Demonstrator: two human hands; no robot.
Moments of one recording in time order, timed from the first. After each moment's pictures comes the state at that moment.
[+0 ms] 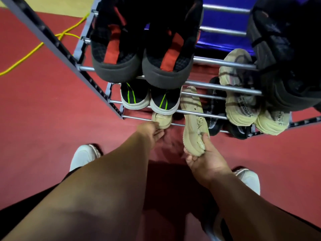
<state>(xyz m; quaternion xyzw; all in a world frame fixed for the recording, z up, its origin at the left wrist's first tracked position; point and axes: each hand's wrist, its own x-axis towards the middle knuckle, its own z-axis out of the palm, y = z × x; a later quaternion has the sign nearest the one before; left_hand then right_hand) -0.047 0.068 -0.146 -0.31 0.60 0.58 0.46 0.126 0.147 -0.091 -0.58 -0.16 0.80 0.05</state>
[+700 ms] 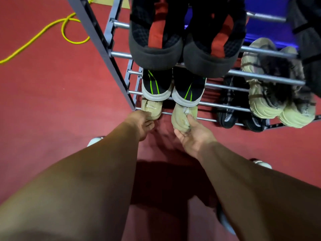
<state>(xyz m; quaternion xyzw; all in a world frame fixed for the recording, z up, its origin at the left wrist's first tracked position) -0.104 -0.004 -0.139 -0.30 0.60 0.57 0.47 0.033 0.105 -0.109 -0.59 -0.20 0.78 0.07</state>
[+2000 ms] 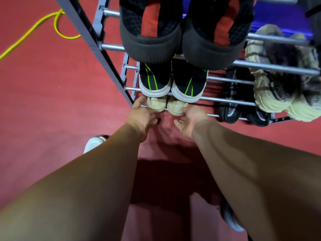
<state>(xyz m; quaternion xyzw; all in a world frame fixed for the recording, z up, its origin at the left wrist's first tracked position) -0.092 -0.003 -0.126 -0.18 0.63 0.60 0.45 -0.014 0.128 -0.146 -0.64 -0.23 0.73 0.03</state>
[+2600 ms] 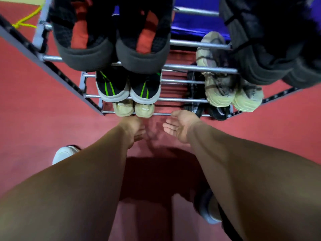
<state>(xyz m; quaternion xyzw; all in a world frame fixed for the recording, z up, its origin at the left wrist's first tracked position) -0.038 0.052 -0.122 -0.17 0.73 0.43 0.51 0.065 0.179 -0.094 -0.64 -0.29 0.71 -0.02</state>
